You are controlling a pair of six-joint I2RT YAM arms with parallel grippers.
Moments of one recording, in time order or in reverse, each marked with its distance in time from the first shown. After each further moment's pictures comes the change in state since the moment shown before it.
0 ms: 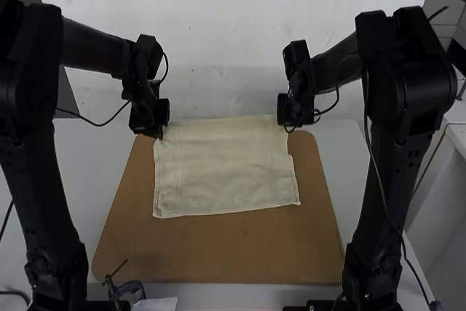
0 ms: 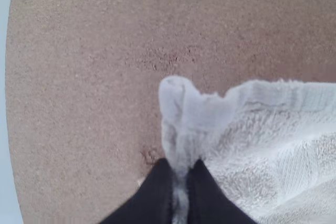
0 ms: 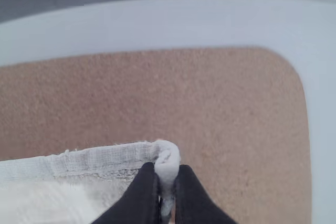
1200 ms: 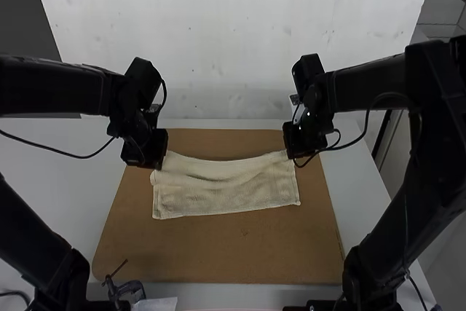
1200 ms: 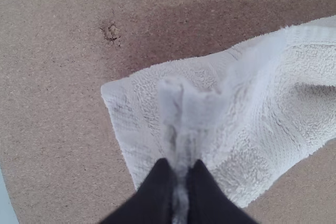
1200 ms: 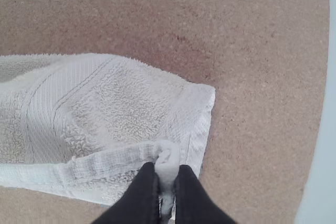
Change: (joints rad) left arm -0.145 -0.363 -0.349 0.014 -0.005 0.000; right arm 0.026 -0.342 -0.236 -0.255 -0.143 -0.180
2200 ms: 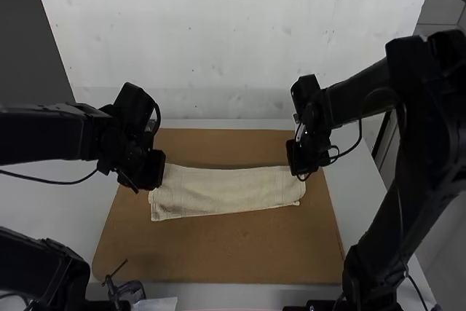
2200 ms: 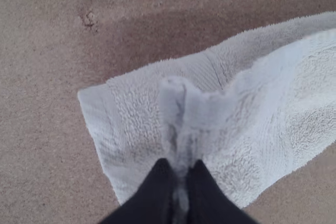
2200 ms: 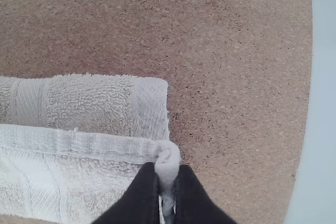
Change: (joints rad) left arm -0.071 -0.210 -0.254 0.191 -0.019 -0.029; right arm -0.011 0.083 -0.078 0.103 0.099 0.021
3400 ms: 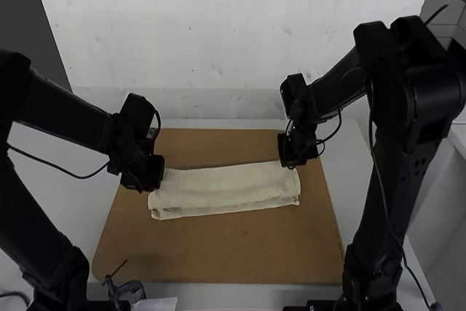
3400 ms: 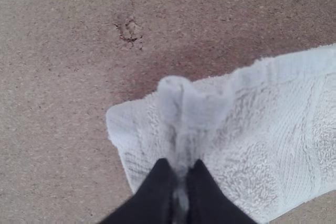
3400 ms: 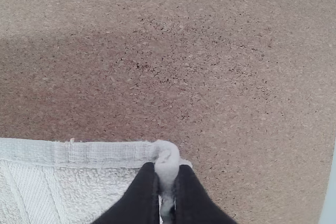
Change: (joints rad) left arm 0.132 0.280 0.000 0.218 0.020 0.094; right arm 0.022 0.204 0.119 0.092 0.019 0.060
